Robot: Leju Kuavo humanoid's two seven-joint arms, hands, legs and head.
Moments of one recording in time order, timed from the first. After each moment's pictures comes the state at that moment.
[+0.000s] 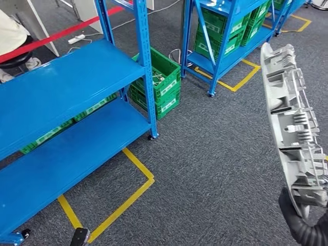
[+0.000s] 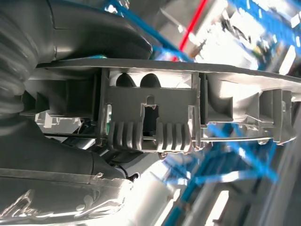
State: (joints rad) left arm 0.14 -0.14 0.18 -0.64 -0.23 0.11 -0.26; right arm 0.57 -0.39 0.23 -2.30 0.58 -0.65 -0.20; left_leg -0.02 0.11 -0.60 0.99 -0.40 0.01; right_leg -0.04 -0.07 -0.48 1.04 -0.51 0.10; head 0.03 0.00
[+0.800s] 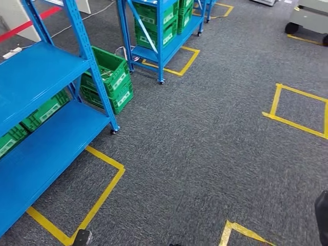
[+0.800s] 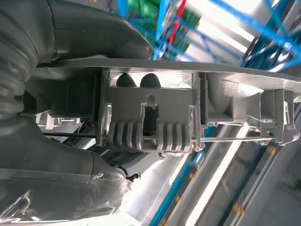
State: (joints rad) left arm 0.15 -0.16 0.20 -0.67 -0.29 0.08 -0.21; right arm 0.65 -0.22 0.06 -2.40 0.45 -0.63 -0.32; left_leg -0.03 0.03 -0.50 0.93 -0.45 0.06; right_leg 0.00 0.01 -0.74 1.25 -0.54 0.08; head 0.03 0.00
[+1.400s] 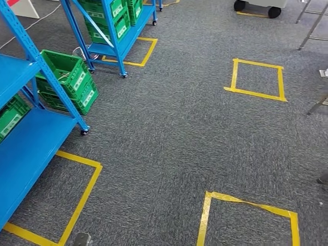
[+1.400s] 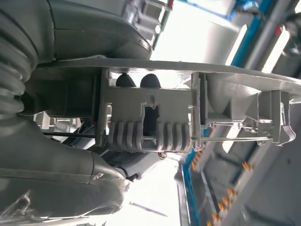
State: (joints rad) left arm 0.22 -0.16 0.18 -0.77 -0.25 0.06 -0.15; right arm 0.63 -0.09 -0.03 -2.44 0.32 -0.62 -0.40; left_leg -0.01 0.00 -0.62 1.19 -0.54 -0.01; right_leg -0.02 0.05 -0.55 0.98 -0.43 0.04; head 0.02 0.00
